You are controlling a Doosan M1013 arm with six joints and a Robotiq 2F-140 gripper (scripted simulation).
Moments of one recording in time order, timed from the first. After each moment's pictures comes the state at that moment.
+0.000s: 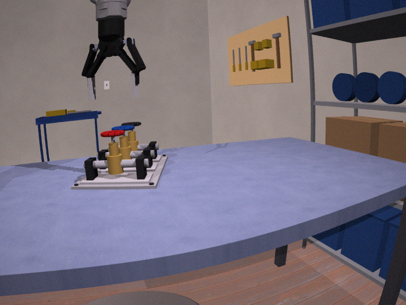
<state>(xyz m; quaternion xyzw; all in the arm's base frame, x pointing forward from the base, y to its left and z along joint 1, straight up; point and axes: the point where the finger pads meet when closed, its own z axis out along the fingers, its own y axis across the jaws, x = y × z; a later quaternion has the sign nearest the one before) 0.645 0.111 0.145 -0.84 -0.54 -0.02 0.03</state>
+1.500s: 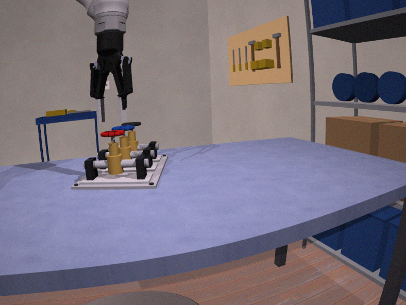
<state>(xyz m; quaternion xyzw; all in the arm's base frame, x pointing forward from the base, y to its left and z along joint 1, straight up) 0.642 0.090 0.101 -0.87 -0.50 0.00 0.00</state>
